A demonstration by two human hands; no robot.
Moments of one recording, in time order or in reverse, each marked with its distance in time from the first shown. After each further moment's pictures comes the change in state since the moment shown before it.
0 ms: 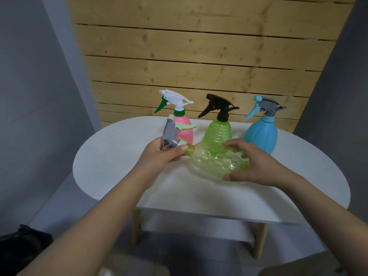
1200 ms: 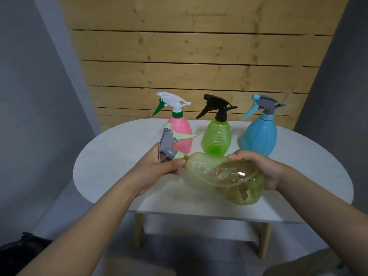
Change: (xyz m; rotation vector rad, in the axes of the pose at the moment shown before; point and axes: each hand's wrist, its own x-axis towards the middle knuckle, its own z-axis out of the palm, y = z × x) left_hand -0.007 -0.003 -0.012 -0.015 -0.173 -0.048; right_hand 0.004 -0.002 0.003 1.127 -0.364 0.445
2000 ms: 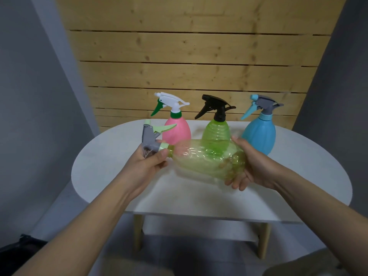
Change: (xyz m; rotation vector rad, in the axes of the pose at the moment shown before) left_hand -0.001 -0.002 -0.010 -0.281 0.097 0.123; right_hand 0.002 -0.002 0.005 -0.254 0.182 0.025
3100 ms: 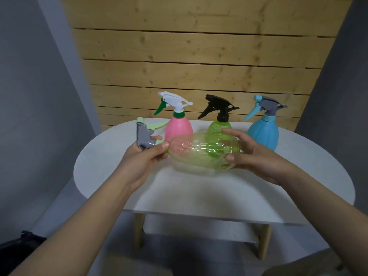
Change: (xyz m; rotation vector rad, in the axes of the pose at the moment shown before) left_hand 0.006 0.009 -0.002 -0.052 0.173 -0.007; right_hand -0.005 -0.009 -0.001 0.017 -0.016 -0.358
